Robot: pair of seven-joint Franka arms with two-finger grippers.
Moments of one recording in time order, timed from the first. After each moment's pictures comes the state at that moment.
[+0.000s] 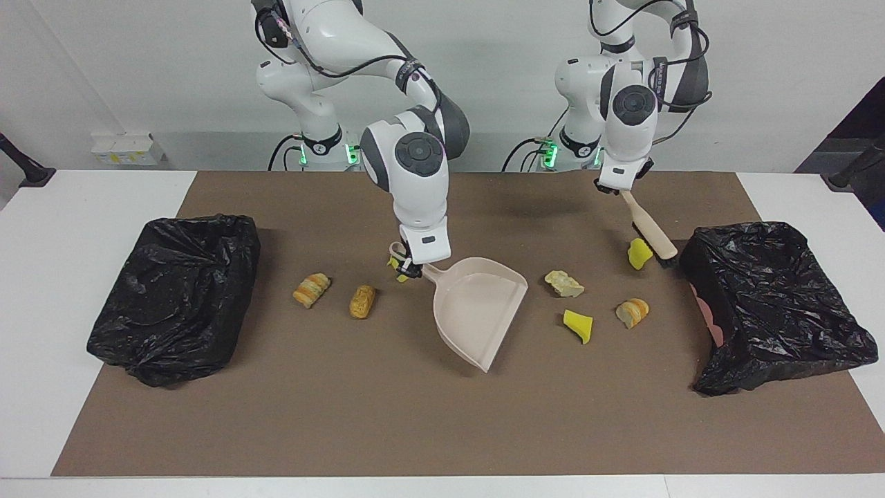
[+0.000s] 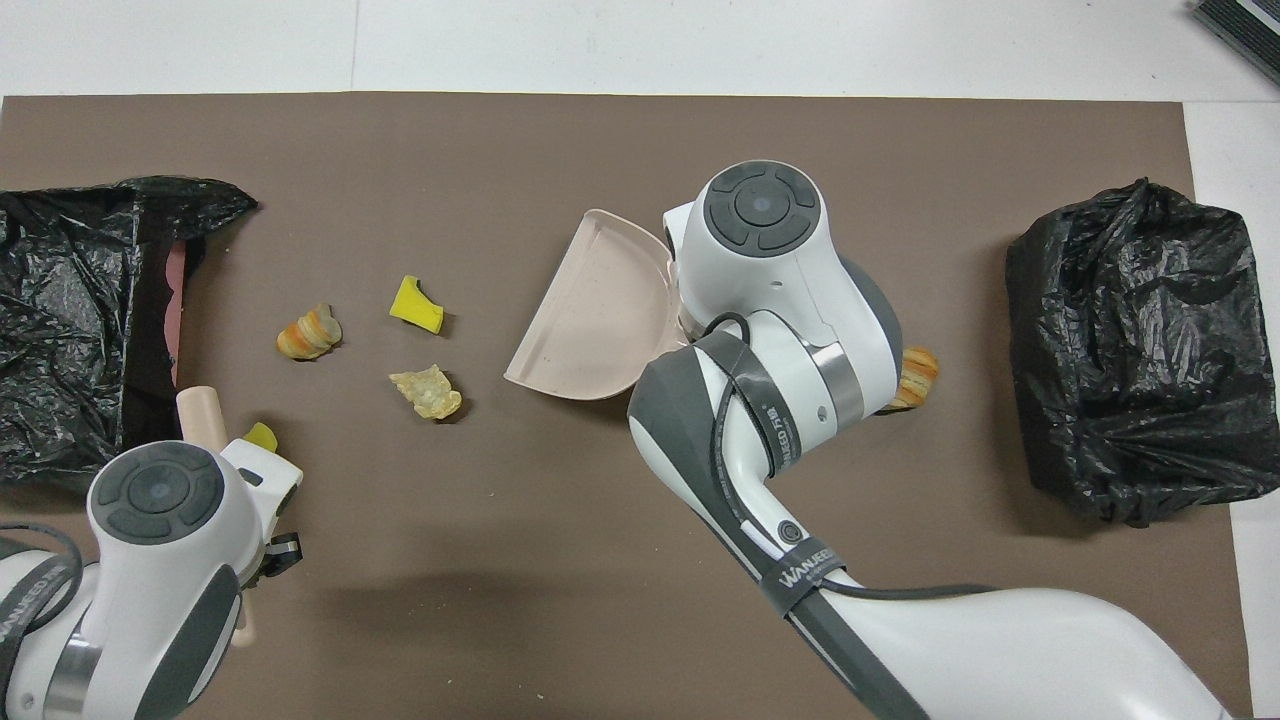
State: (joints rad) left arm 0.06 -0.34 -0.31 -2.49 0.23 1.80 -0.56; right arm 0.49 0.43 -0.01 -1.51 0.02 1.83 -0.65
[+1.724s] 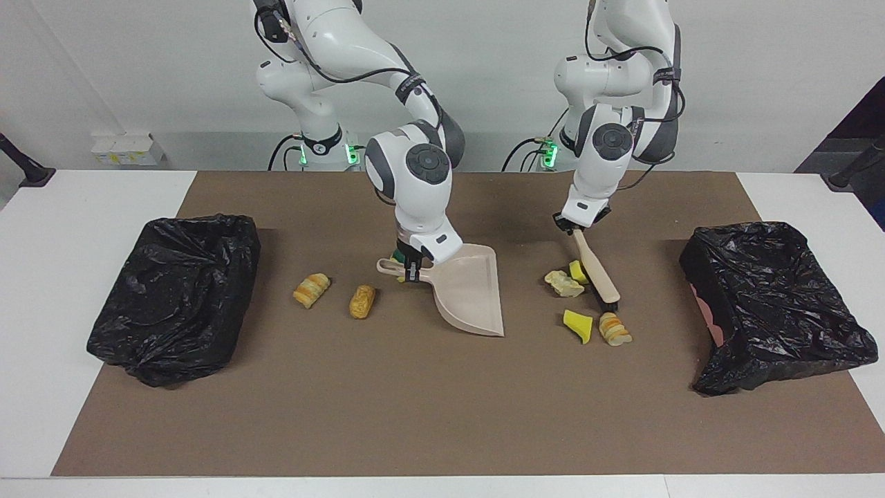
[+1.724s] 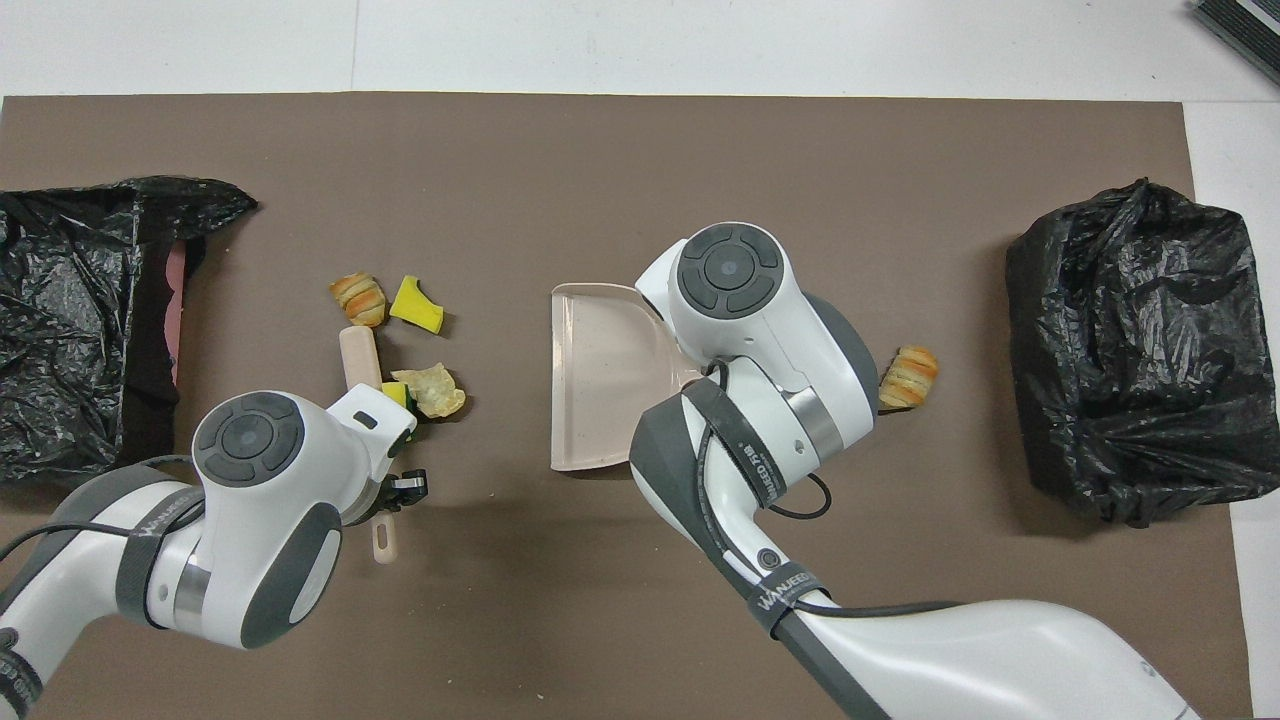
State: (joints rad) left arm -0.09 -0.09 -0.28 -2.39 -0.01 2.13 -0.46; right arm 0.51 0.40 0.00 -1.64 -0.10 1.95 -0.98
